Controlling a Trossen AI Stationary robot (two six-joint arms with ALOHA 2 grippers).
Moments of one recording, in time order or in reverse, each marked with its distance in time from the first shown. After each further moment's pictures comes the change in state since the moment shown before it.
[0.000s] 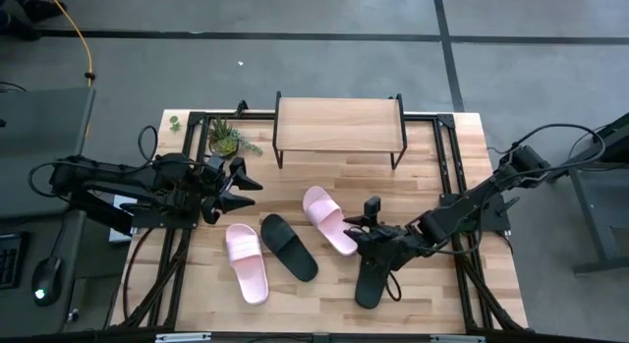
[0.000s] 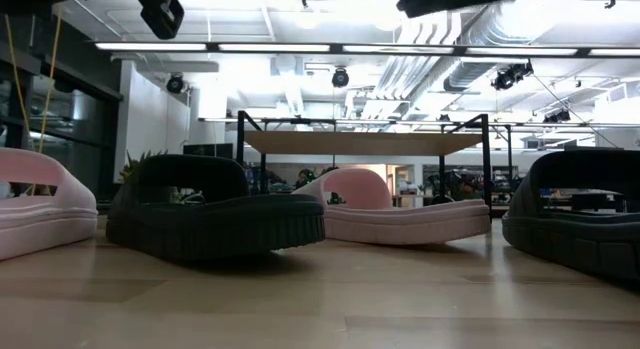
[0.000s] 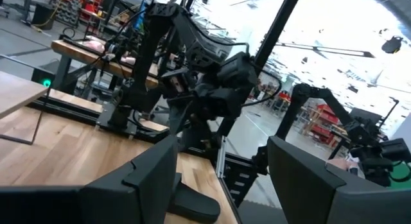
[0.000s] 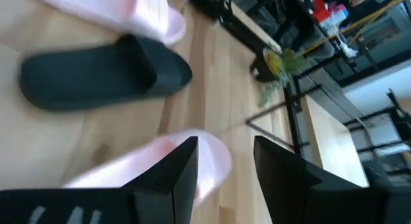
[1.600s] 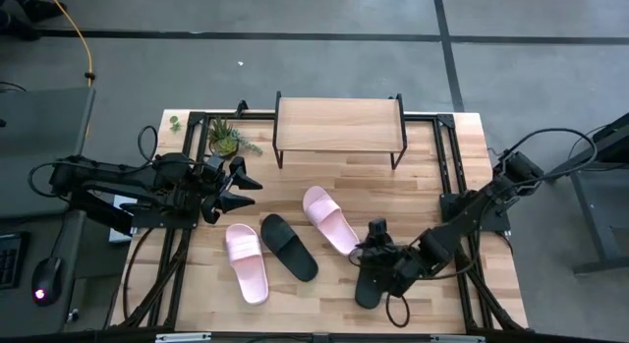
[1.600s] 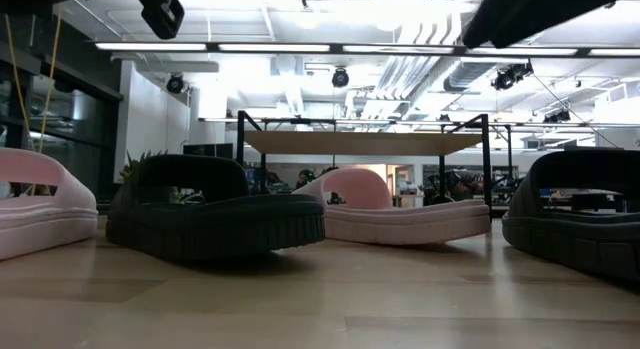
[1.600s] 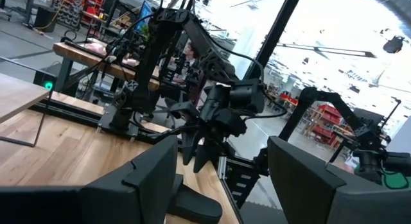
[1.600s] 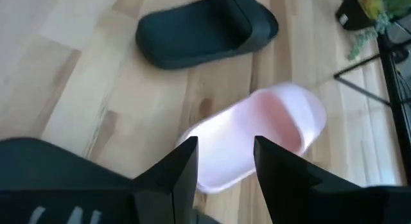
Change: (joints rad) left arm 0.000 0.000 0.000 0.004 -0.003 0.007; right arm 0.120 0.095 0.082 -0.316 -0.158 0.422
